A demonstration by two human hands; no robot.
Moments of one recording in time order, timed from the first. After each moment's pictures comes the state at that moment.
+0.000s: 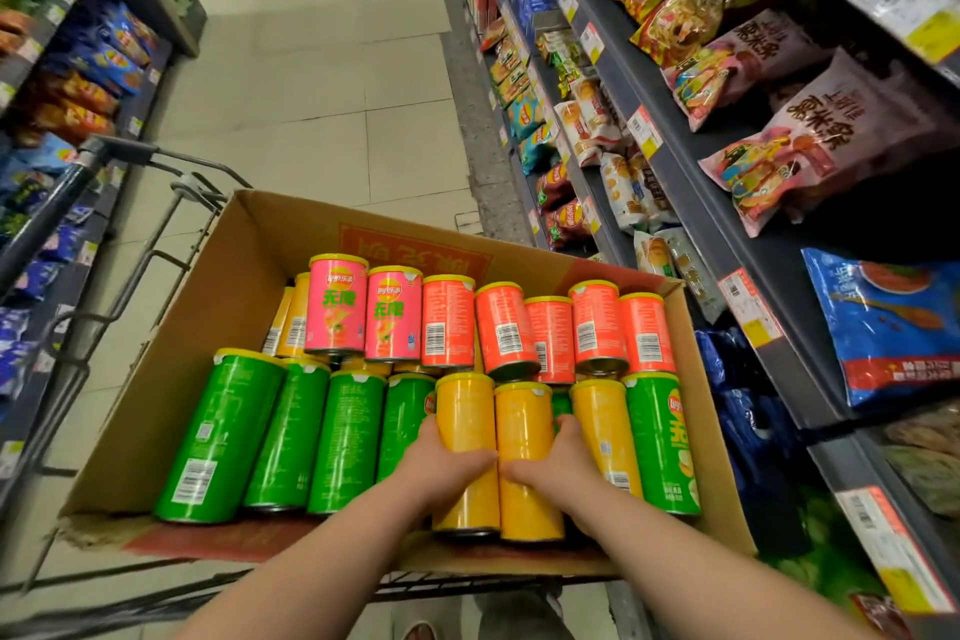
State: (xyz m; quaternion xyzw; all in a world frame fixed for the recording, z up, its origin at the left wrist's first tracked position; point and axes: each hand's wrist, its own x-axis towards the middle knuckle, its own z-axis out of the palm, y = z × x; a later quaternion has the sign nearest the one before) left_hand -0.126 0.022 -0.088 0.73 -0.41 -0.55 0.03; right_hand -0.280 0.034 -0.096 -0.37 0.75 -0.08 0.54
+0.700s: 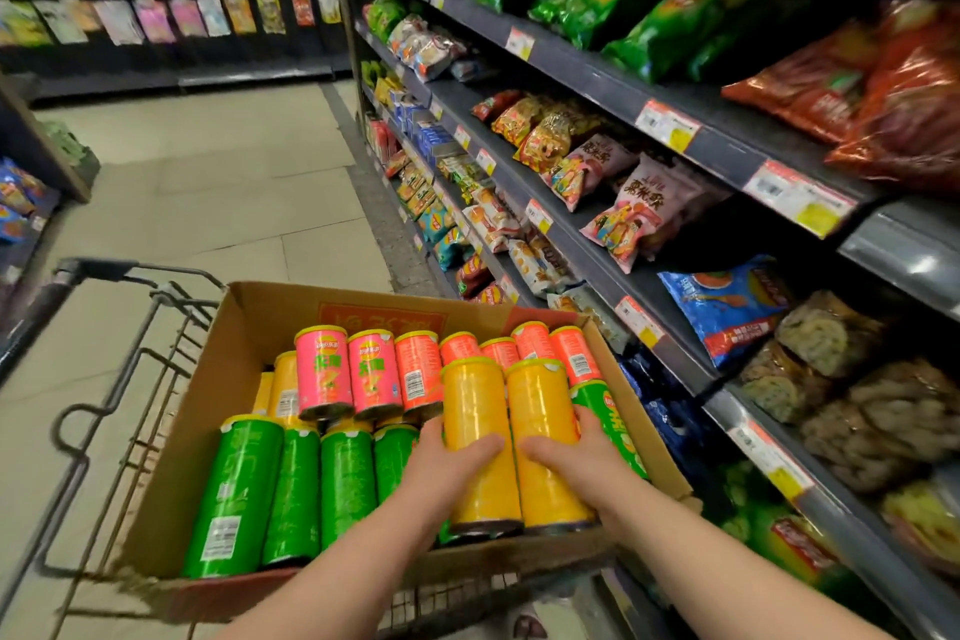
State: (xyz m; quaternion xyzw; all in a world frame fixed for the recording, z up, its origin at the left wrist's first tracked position) left_hand -0.111 0.062 0.002 0.60 -0.47 -0.61 0.22; right_hand -0.267 0.104 0.013 -0.29 0.73 -0.35 0.51
